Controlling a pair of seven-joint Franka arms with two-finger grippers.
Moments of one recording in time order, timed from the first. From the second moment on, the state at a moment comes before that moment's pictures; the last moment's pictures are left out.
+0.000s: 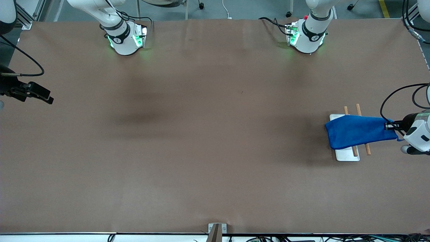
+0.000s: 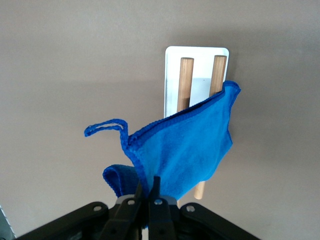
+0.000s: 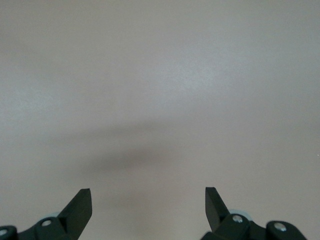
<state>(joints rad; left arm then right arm) 0.33 0.46 -0.20 -1.45 0.23 1.64 0.10 0.11 -0.01 -0.19 -1.67 0.02 1.68 0.04</state>
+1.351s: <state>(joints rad) 0.43 0.56 -0.20 -1.41 0.23 1.74 0.25 0.05 0.01 -0.19 -1.67 0.02 1.69 -0.03</state>
